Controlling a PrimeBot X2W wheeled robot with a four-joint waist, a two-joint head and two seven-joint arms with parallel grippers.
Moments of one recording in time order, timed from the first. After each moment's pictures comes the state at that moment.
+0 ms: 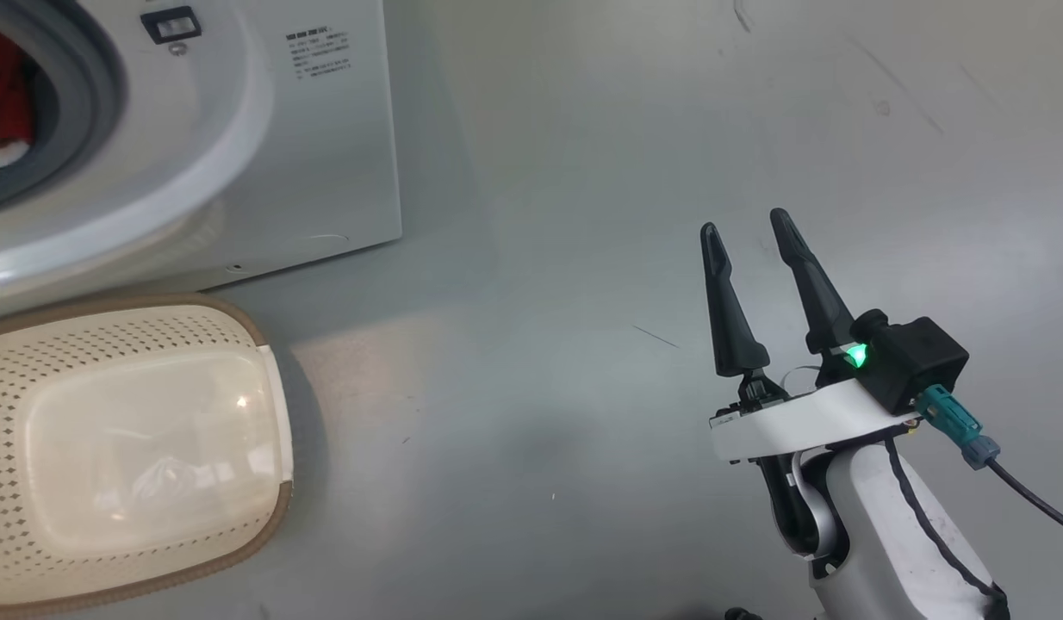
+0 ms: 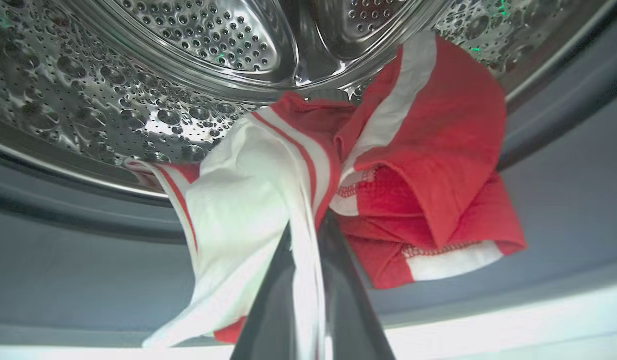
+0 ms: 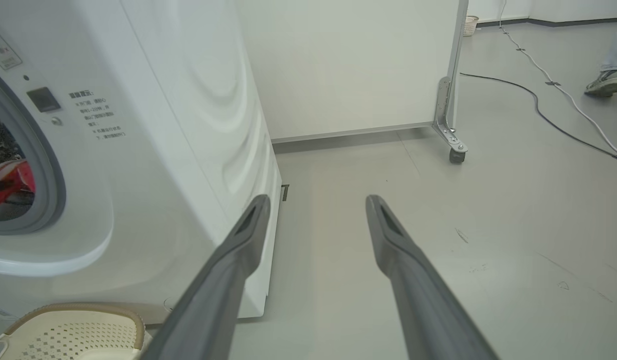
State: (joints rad) left arm -0.82 0.39 -0.01 0.80 -0.27 -0.01 0.00; right arm -0.24 -0.05 0.36 0.05 0.39 -0.03 -0.26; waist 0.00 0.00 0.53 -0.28
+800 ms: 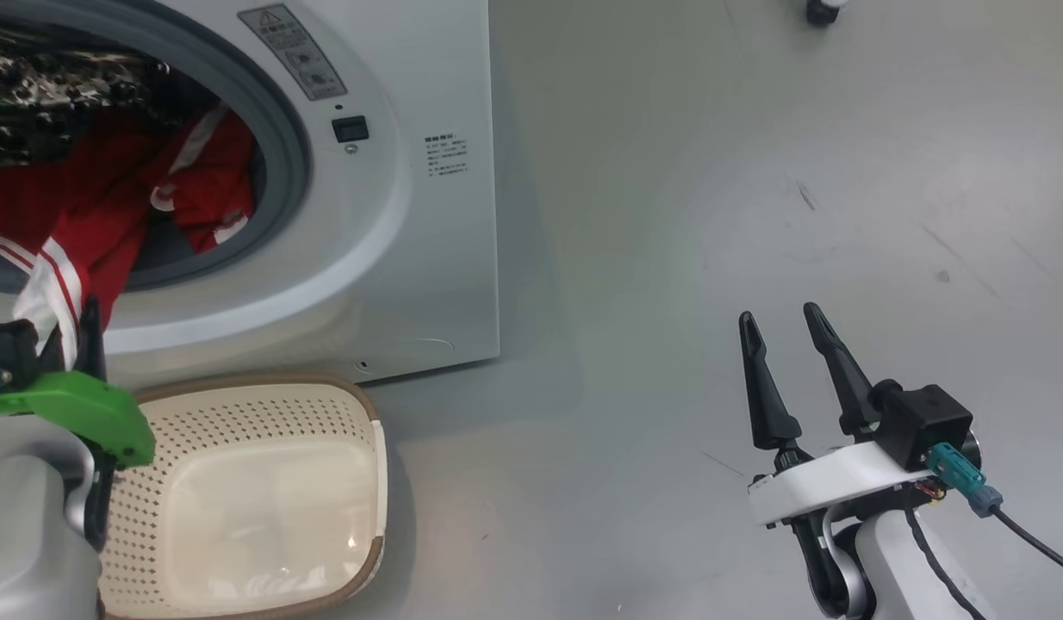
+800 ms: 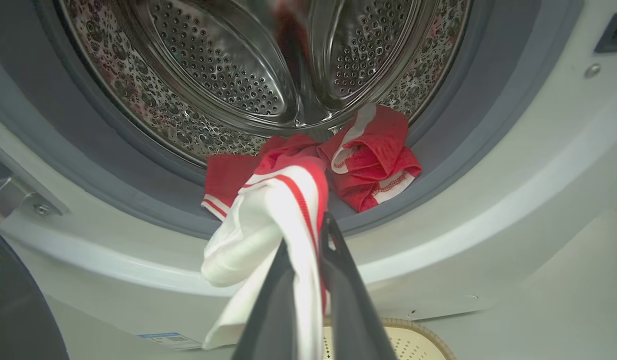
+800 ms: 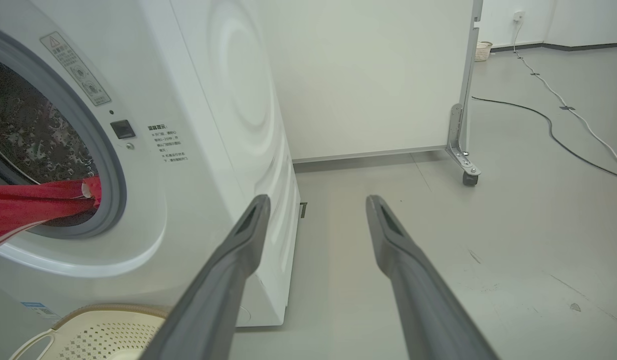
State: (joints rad) left arm -0.56 0.25 -0.06 0.85 -0.32 -0.10 -0.23; right arm -0.13 -0.08 0.30 0.14 0.38 0.01 -0.26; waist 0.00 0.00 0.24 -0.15
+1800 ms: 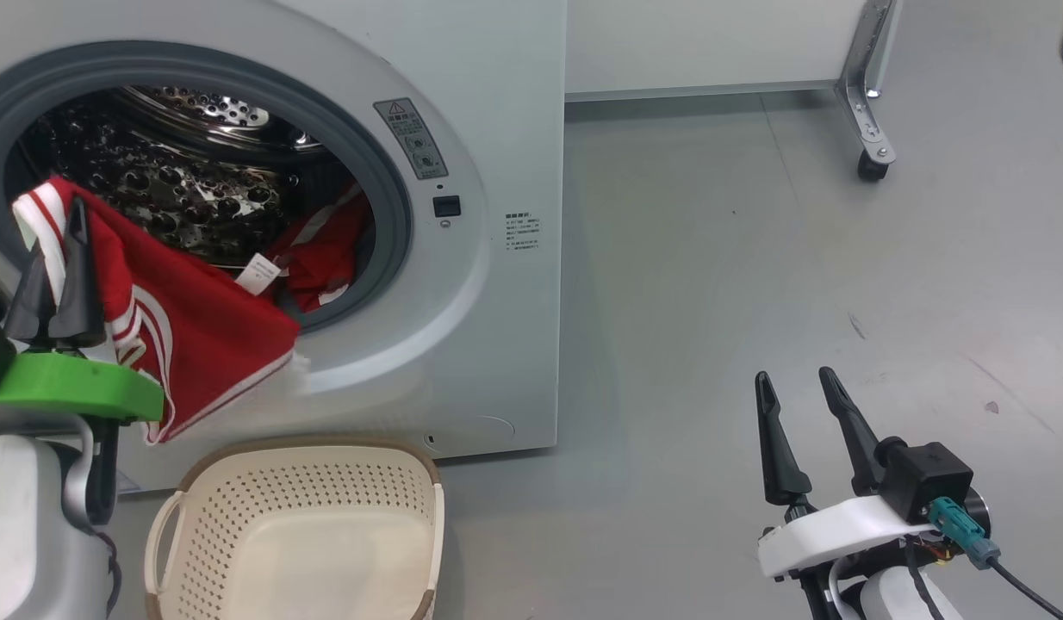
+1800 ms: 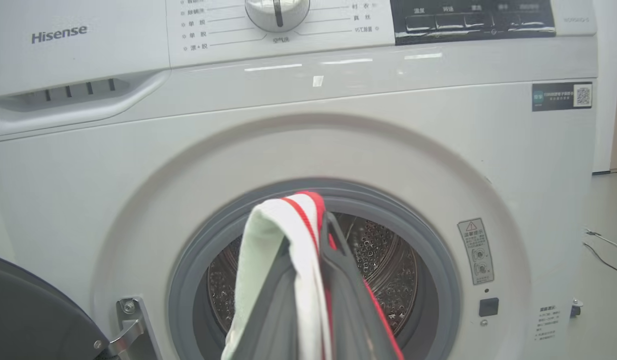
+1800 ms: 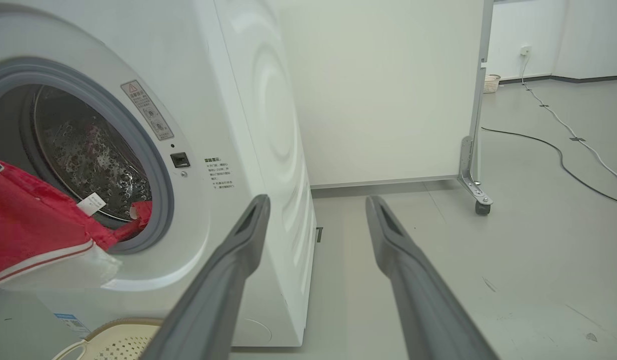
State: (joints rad) left arm -0.40 0.20 0.02 0.33 -0.31 -0.11 -0.25; right arm -0.01 -0.08 0.29 0.14 0.39 0.02 -0.26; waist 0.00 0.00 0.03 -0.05
